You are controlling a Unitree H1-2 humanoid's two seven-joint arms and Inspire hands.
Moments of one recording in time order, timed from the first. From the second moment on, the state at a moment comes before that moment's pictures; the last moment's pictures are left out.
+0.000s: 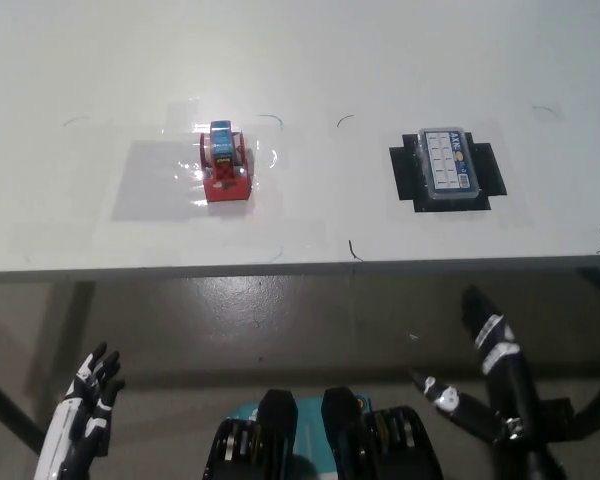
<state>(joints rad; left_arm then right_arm) 0.05 0.18 0.11 0.27 -0.08 -0.41 -0.11 -0.01 0.00 0.06 0.04 0.00 -0.37 0.01</state>
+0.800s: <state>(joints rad) 0.06 0.18 0.11 0.25 -0.08 -0.43 -0.13 -0.55 -0.09 -0.13 0.19 -0.01 -0.26 -0.05</state>
